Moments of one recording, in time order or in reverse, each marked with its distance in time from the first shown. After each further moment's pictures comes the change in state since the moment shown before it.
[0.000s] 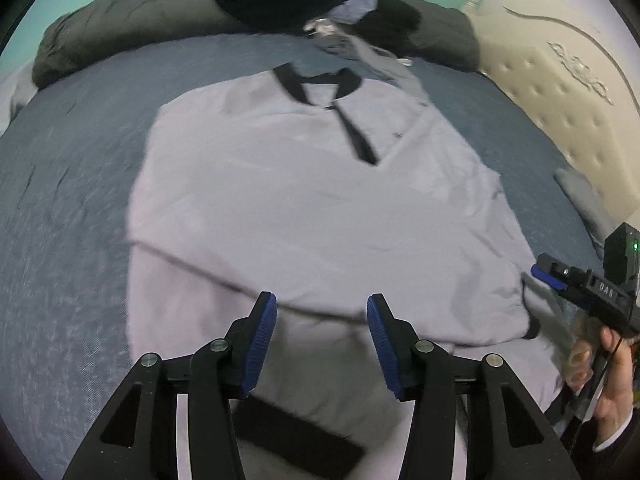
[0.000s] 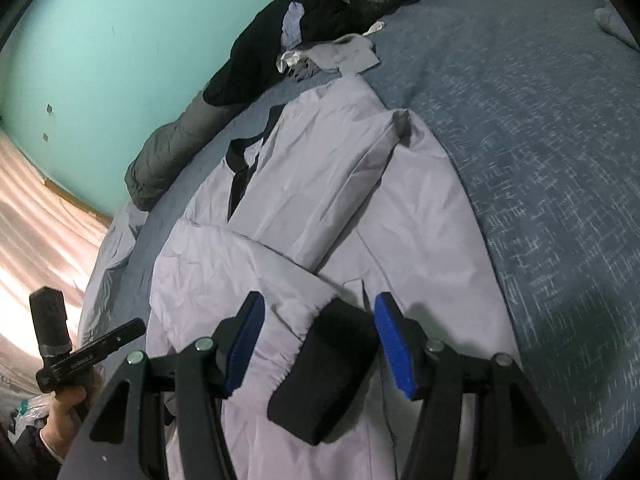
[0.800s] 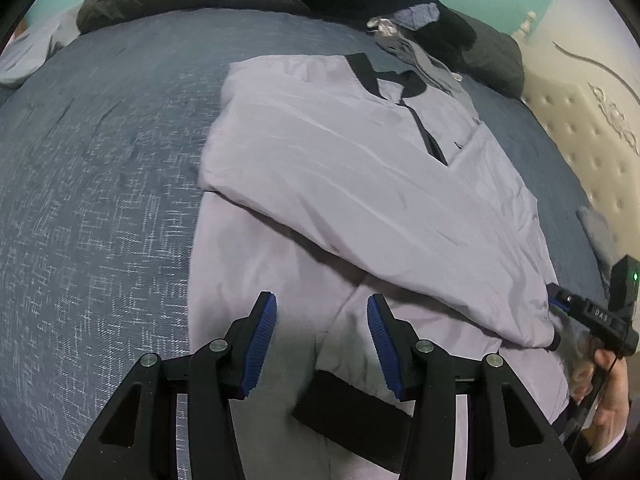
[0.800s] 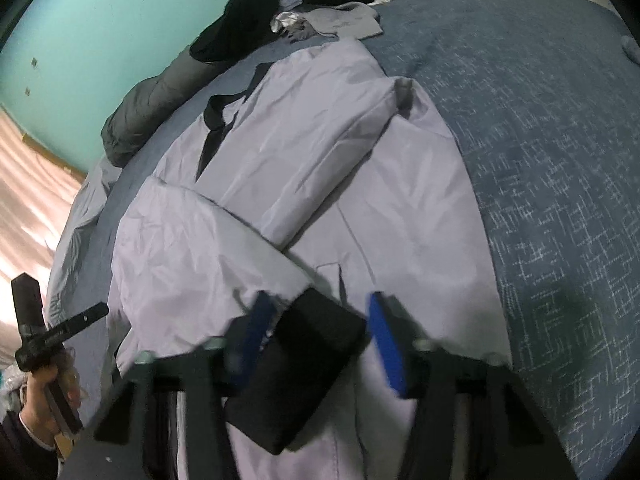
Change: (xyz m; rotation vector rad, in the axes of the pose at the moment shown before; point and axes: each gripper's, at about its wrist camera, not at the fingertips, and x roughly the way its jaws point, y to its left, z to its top) left arm 0.001 0.062 -0.017 -0.173 0.009 0.016; right arm 0.023 0.001 0.000 -0.104 0.107 -0.099
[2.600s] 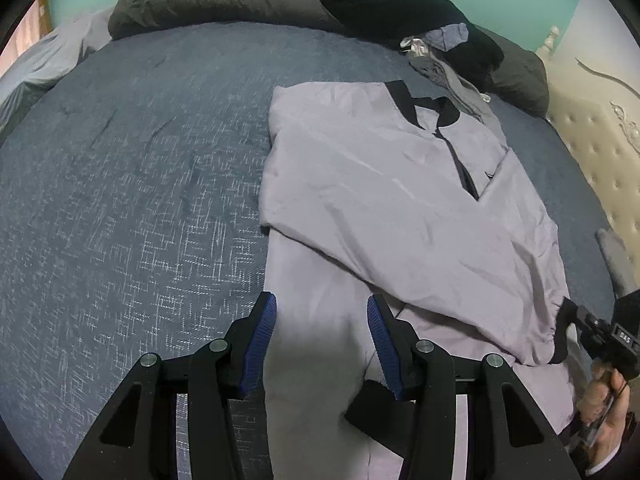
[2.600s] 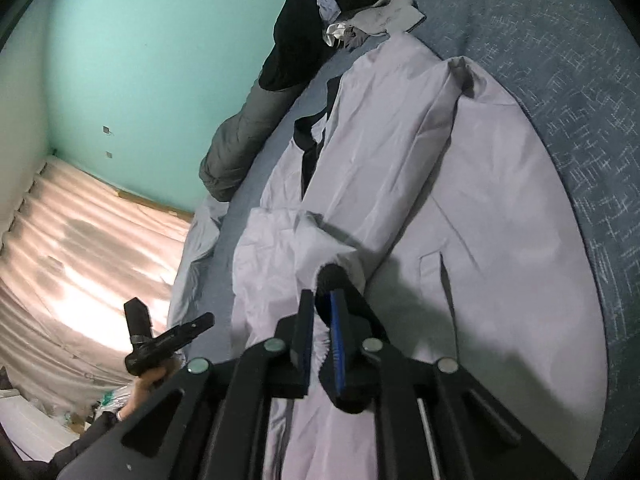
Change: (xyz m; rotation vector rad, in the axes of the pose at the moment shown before) left arm -0.028 0.017 0.012 -0.015 -0.039 0.088; right arm -0.005 -0.005 0.000 0.159 -0.025 0.428
